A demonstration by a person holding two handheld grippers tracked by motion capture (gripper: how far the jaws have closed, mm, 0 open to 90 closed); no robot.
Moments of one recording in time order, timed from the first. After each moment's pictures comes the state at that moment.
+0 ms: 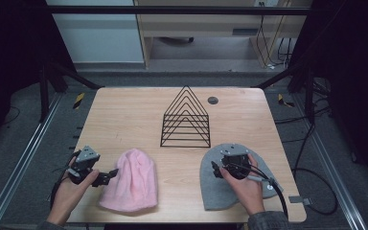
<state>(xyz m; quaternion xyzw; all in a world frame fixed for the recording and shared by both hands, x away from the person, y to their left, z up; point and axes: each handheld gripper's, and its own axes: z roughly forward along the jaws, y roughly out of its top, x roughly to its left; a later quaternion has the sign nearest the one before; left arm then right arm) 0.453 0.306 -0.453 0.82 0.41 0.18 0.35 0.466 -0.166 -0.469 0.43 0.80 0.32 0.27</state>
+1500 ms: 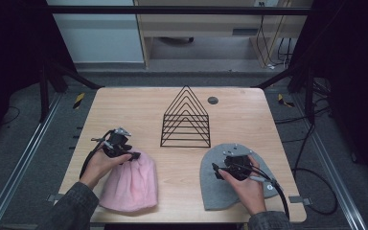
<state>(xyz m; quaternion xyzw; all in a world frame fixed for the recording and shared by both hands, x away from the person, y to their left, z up) 0.545 0.238 -0.466 0.87 0.39 0.08 0.28 0.464 -0.173 -0.473 0.44 0.80 0.34 0.24</state>
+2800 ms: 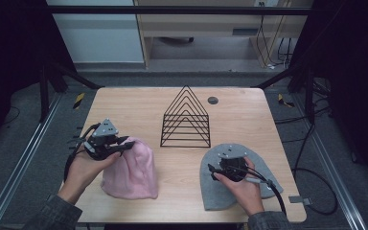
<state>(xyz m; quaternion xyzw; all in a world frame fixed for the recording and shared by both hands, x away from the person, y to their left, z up) 0.477 0.237 -0.357 0.85 0.31 0.19 0.39 0.460 -0.160 -0.473 0.41 0.81 0.35 0.24</state>
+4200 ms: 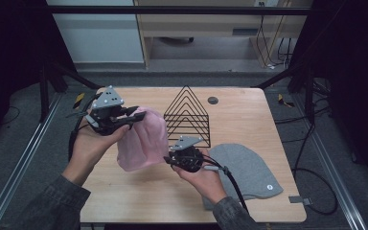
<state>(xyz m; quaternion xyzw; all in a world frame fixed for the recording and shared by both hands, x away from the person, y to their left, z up) 0.484 0.201 -0.266 0.81 0.28 0.23 0.45 0.472 -0.038 -0.419 0.28 0.85 0.43 0.13</state>
